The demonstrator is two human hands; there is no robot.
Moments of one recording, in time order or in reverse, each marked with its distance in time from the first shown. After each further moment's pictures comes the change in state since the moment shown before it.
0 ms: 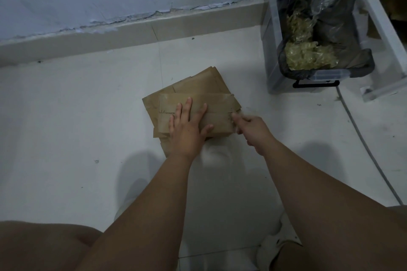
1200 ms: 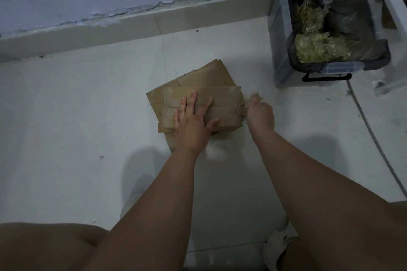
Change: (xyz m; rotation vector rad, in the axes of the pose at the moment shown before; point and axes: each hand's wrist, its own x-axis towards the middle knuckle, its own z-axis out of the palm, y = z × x) left_hand 0.003 0.002 -0.005 -0.084 -0.021 -0.029; right_hand 0.020 -0.018 0.023 0.032 0.370 0.180
